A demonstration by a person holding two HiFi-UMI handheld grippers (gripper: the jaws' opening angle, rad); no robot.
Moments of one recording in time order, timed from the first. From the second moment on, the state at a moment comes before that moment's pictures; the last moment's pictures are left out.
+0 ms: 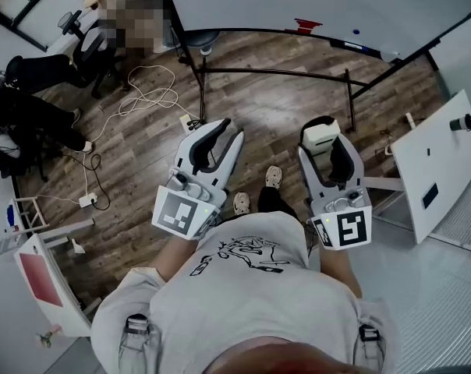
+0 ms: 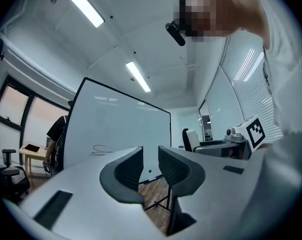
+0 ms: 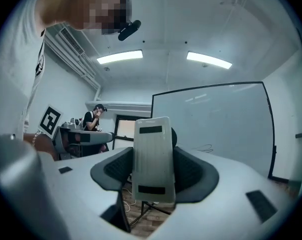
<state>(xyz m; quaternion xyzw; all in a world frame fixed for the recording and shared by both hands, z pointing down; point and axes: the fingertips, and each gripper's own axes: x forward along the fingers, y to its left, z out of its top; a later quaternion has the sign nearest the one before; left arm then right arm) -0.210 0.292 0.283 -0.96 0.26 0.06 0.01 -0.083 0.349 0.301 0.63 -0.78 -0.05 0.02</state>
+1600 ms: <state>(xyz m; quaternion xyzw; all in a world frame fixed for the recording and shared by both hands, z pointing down) 0.045 0.137 0.291 -0.95 0.30 0.03 0.02 0.176 0.187 0.314 0.61 -0.79 -0.05 0.03</state>
